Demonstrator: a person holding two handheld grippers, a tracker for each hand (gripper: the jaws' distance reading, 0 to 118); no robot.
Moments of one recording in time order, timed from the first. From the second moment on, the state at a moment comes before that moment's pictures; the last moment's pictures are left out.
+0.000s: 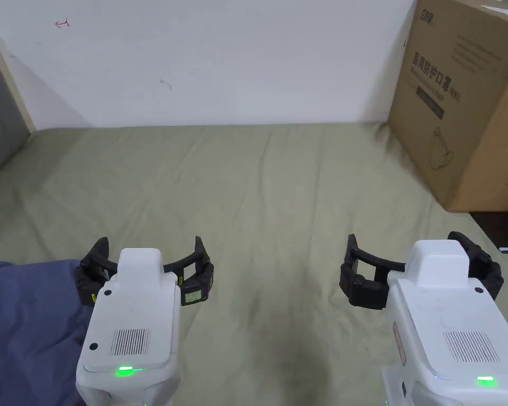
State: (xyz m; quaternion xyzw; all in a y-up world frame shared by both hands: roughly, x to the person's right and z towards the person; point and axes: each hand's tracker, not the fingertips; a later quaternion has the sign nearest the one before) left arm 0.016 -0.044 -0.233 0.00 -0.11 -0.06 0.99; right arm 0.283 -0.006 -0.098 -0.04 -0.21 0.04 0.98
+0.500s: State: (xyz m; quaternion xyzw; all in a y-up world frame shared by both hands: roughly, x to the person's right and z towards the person) left arm 0.013 -0.042 -0.234 0.00 -0.11 -0.05 0.99; right arm 0.285 -0.005 -0.095 -0.04 -0.21 0.05 0.97
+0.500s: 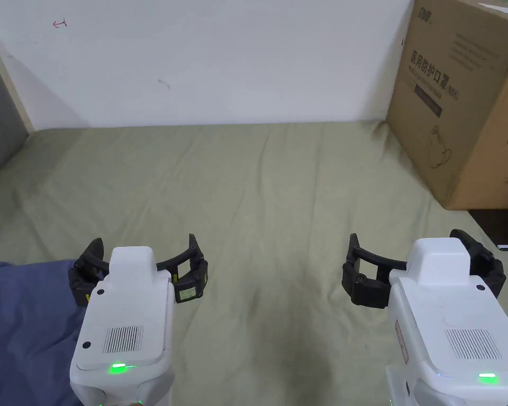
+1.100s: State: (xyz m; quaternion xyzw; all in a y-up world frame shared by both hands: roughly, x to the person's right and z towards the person) left arm 0.012 -0.035 -0.233 -0.01 -0.12 -0.04 0.99; right arm 0.287 0.001 -0.097 -0.05 -0.22 0.03 0.97
